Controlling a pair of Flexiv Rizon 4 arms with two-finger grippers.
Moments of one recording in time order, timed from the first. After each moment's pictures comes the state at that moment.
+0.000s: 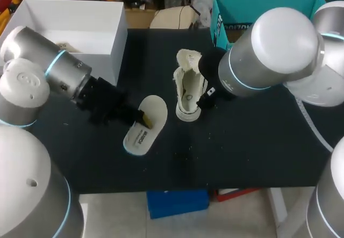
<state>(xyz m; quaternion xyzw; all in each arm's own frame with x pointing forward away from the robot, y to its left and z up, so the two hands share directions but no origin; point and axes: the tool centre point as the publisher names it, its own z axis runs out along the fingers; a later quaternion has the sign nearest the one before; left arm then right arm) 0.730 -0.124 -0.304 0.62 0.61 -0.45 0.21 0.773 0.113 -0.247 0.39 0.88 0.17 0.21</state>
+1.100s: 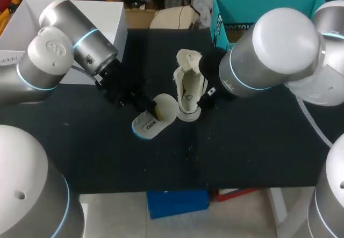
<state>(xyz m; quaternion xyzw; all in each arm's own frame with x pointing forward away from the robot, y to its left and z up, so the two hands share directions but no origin) 0.757 -0.149 -0.309 0.65 0.59 -0.47 0.09 0.772 0.112 -0.247 0.39 0.88 0.17 0.21</state>
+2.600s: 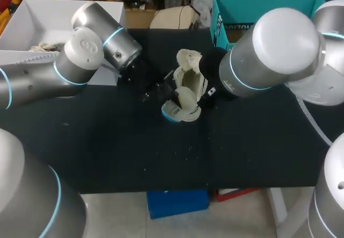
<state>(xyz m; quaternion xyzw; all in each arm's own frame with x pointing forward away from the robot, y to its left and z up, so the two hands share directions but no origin) 0.828 -0.210 -0.351 0.59 0.63 -0.49 0.08 0.772 0.112 -0.247 0.39 0.88 0.17 0.21</state>
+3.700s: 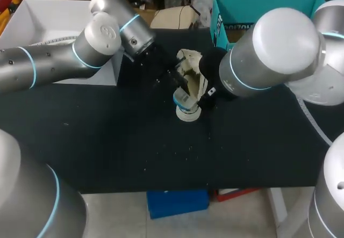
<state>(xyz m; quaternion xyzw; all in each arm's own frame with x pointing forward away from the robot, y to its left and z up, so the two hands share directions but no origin) 0.895 -0.238 -0.367 0.63 0.63 -0.44 0.09 0.772 0.112 -0.247 0.39 0.88 0.17 0.21</state>
